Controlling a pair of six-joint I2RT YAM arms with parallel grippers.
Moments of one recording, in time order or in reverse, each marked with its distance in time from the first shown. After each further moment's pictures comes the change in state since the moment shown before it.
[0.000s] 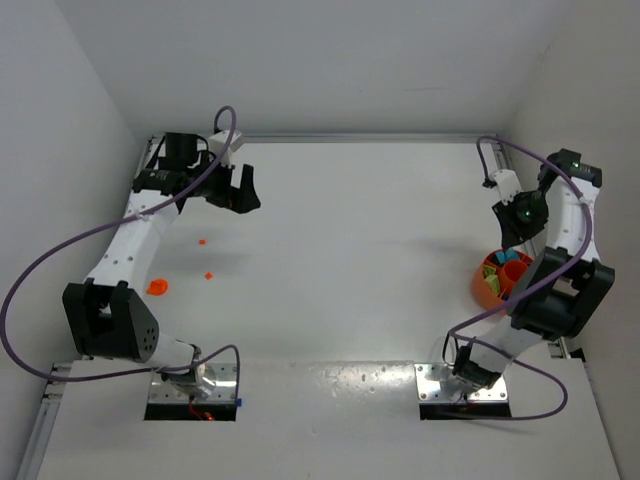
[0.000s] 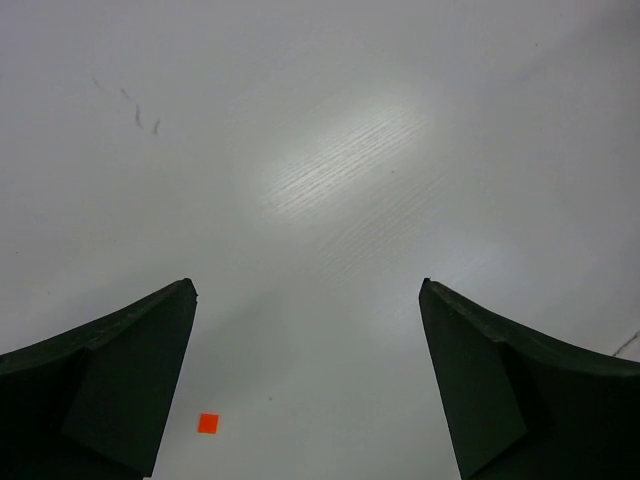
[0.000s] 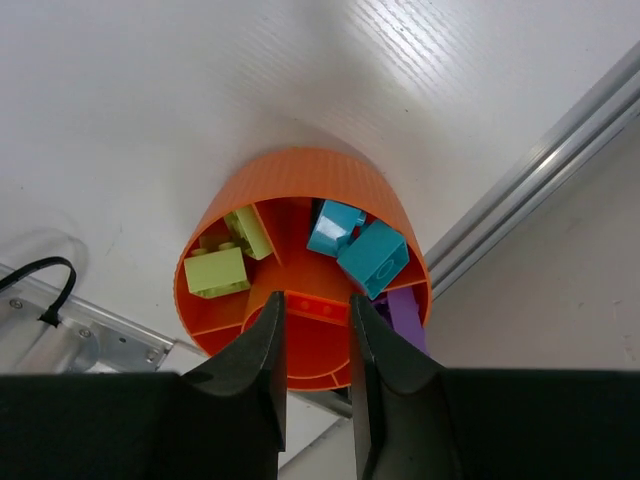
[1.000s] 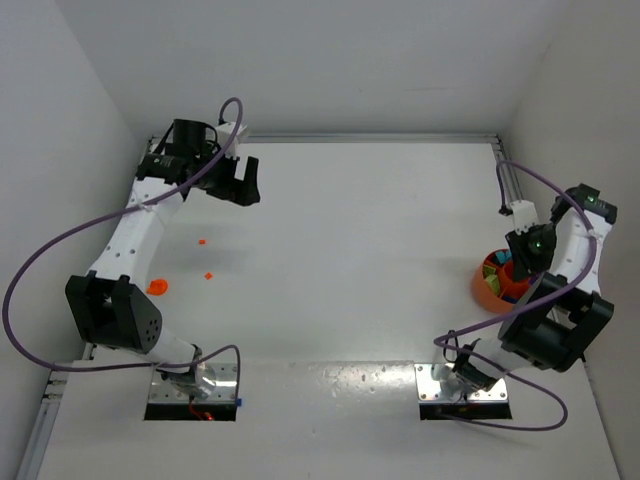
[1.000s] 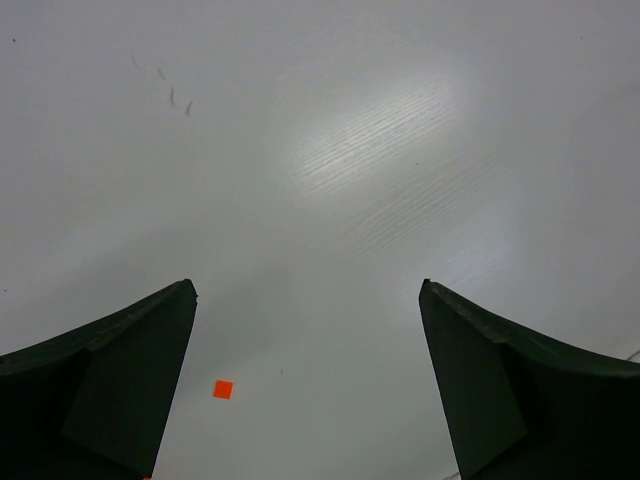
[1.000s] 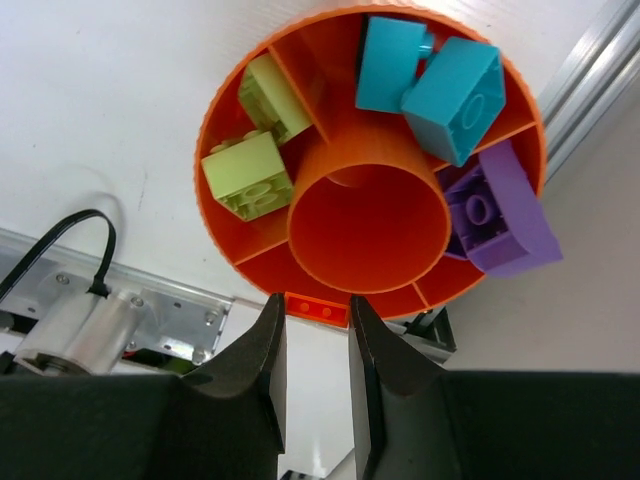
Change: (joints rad) left arm -0.049 0.056 0.155 -0.129 -0.143 -0.018; right arm -0.150 -0.178 -0.240 0.000 0.048 0.052
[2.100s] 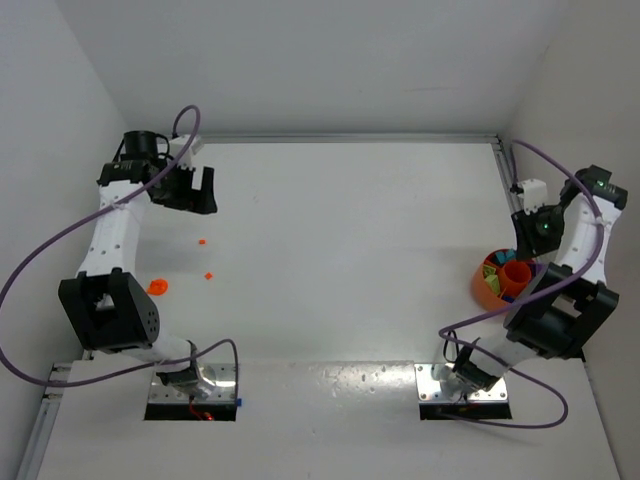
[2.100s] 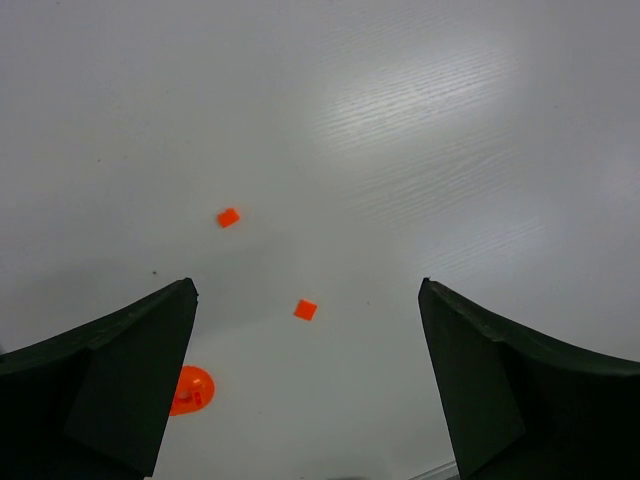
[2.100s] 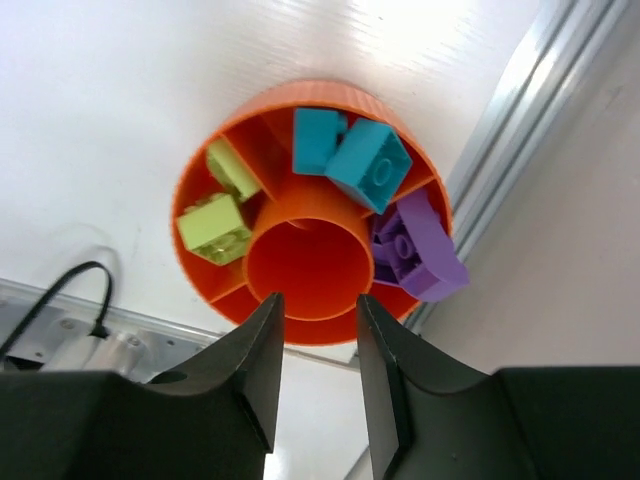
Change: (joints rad) left arm 0.270 -0.001 -0.068 -0.080 0.016 0.136; right arm 0.005 0.080 0.148 0.031 -0.037 0.076
